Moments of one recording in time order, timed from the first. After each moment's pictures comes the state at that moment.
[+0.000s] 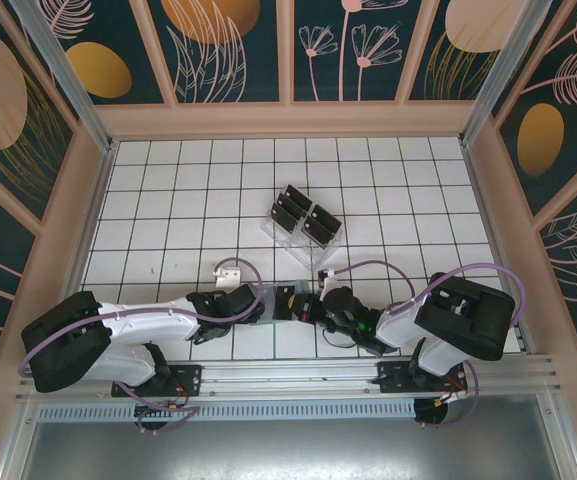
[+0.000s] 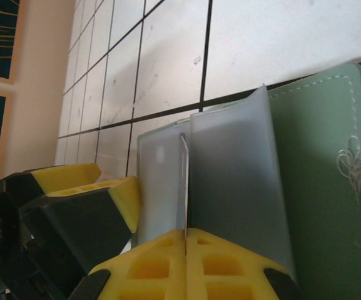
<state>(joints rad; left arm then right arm) -1.05 1.32 0.47 -0.35 -0.51 -0.92 1.11 1.53 0.22 0.85 0.08 1.18</state>
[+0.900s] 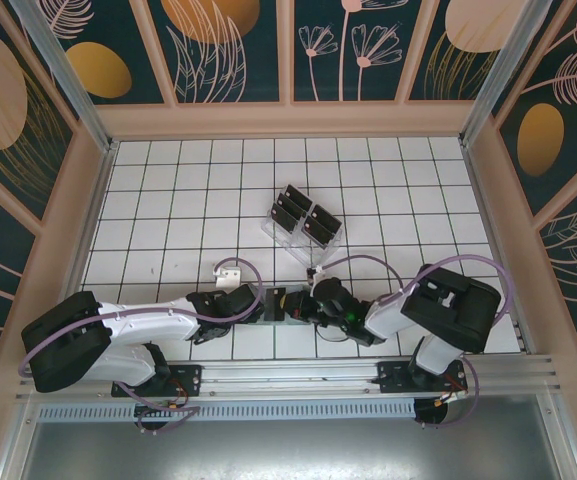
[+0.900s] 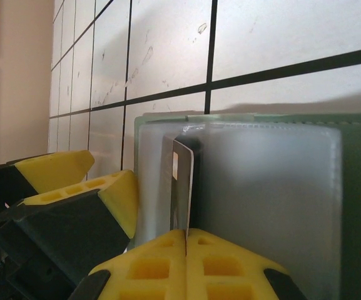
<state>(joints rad) -1.05 1.32 0.47 -0.34 -0.51 -0.92 1.07 1.62 0.32 0.78 -0.06 1.18</state>
